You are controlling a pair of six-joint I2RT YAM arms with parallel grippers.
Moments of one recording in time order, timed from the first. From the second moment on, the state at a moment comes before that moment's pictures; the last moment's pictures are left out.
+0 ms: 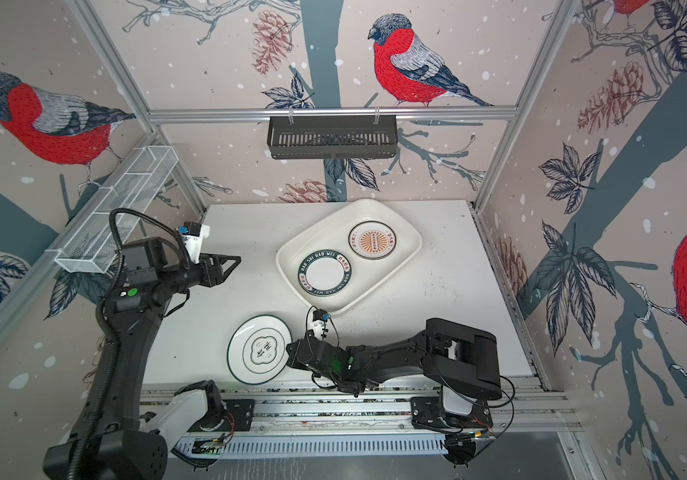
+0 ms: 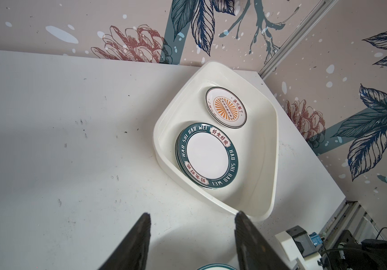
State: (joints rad) left arm 0.23 1.01 1.04 -0.67 0.78 0.05; right arm 1.38 1.65 0.75 0.37 0.23 1.31
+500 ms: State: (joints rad) left arm 0.23 1.01 1.15 -0.63 0.79 -0.04; right arm 1.07 1.42 0.86 0.15 0.02 1.14
